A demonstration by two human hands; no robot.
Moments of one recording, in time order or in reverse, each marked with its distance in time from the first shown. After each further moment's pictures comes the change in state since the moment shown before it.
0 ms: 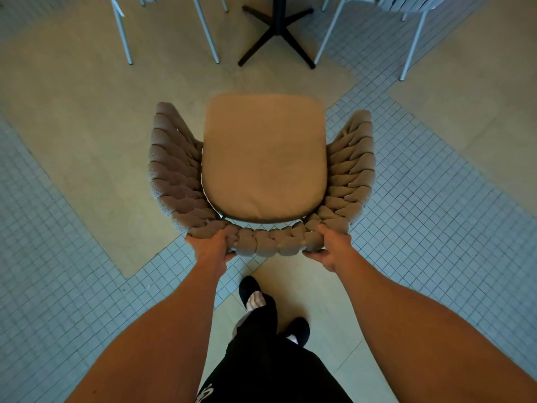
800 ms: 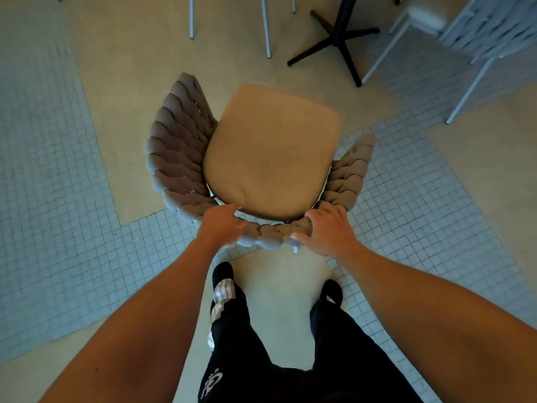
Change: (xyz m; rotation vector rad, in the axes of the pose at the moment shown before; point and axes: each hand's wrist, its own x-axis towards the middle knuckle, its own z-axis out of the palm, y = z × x) left_hand -0.044 -0.036 0.068 1.198 -0.177 0.574; right_hand 0.047 -0.102 -0.062 -2.034 -0.267 -1.236
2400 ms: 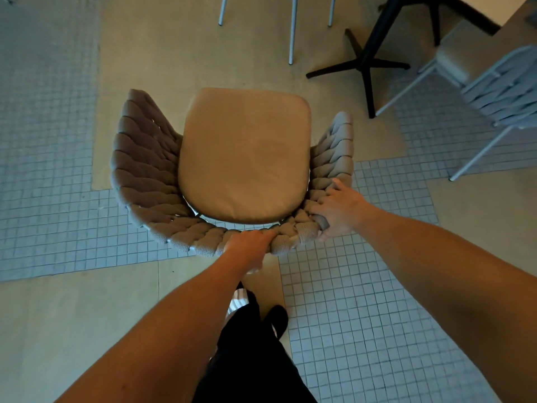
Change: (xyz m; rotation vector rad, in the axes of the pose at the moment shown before) left_hand 0.037 0.215 0.097 0.342 -0.124 0.108; right_hand 0.119 0.177 -0.133 -0.802 -0.305 -0.585
